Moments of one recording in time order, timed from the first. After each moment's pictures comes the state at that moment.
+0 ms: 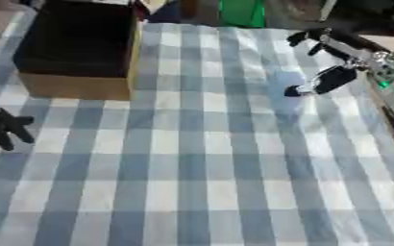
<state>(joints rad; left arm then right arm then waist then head) -0.20 0.25 -0.05 -1.87 0.08 -0.12 -0.38 -0.72 -0.76 0.14 -1.06 0.39 -0.37 0.35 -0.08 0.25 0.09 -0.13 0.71</state>
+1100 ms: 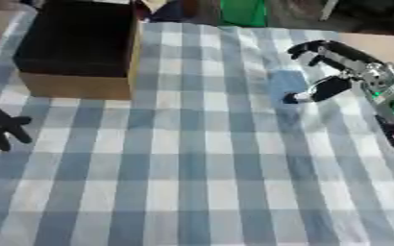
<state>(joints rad) -0.20 0.25 -0.05 -1.87 0.08 -0.12 -0.38 -0.72 -0.73 0.13 -0.98 0.42 -0.38 0.32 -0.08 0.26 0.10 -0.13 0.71</state>
